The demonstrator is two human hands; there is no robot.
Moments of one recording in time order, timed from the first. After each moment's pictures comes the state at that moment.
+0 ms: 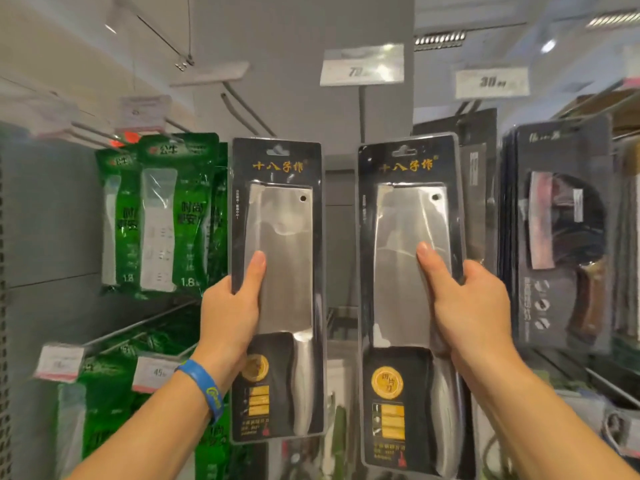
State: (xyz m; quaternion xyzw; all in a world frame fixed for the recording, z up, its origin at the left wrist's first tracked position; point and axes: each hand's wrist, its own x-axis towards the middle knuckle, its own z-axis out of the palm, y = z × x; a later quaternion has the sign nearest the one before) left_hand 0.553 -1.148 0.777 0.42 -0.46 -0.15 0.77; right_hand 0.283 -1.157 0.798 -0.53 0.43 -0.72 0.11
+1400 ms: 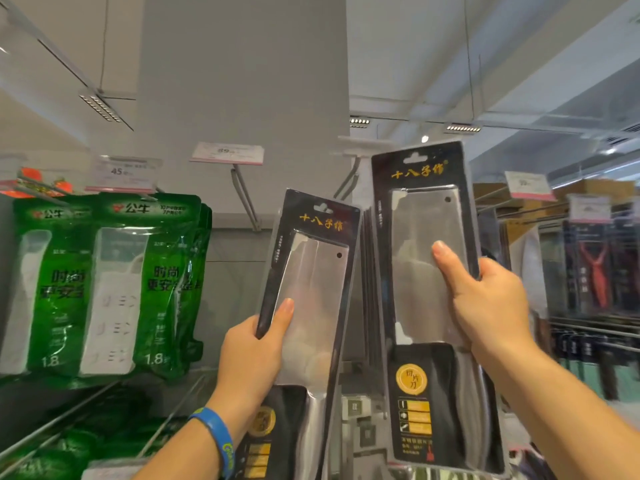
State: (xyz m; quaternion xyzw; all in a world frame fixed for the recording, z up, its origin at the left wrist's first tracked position) left_hand 0.559 -1.146 0.814 0.38 -0.59 -0.18 0.70; right_hand 0.294 -1.086 0.873 -0.47 0.49 -0.73 -0.06
